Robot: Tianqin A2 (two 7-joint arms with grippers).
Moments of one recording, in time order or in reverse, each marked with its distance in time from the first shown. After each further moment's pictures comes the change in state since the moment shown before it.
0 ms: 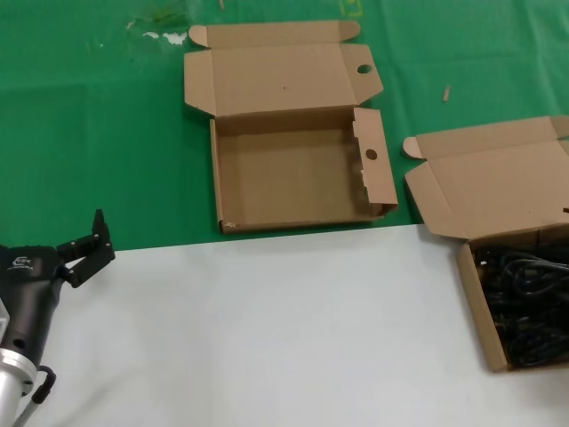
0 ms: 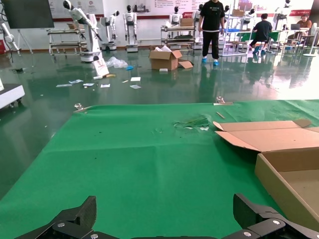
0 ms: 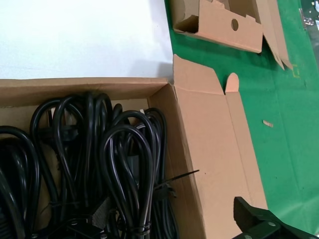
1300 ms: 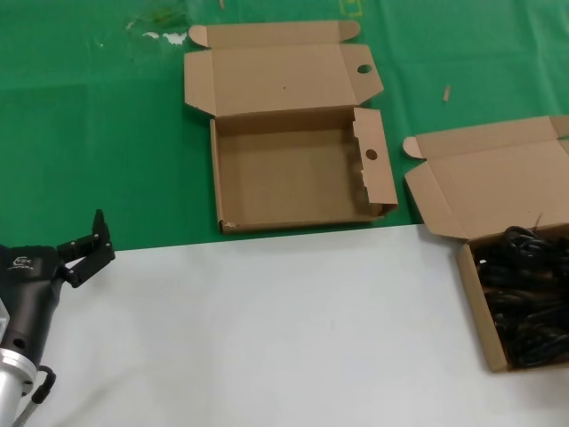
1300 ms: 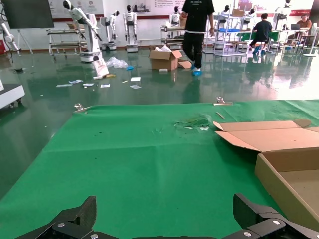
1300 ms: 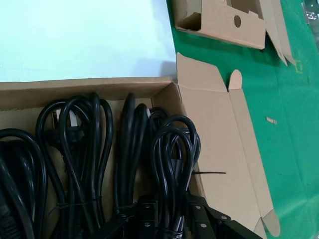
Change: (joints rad) left arm 0.000 0.000 0.000 0.000 0.000 0.000 0.000; right arm -0.013 -0.009 0.005 0.017 -0.061 -0.001 0.069
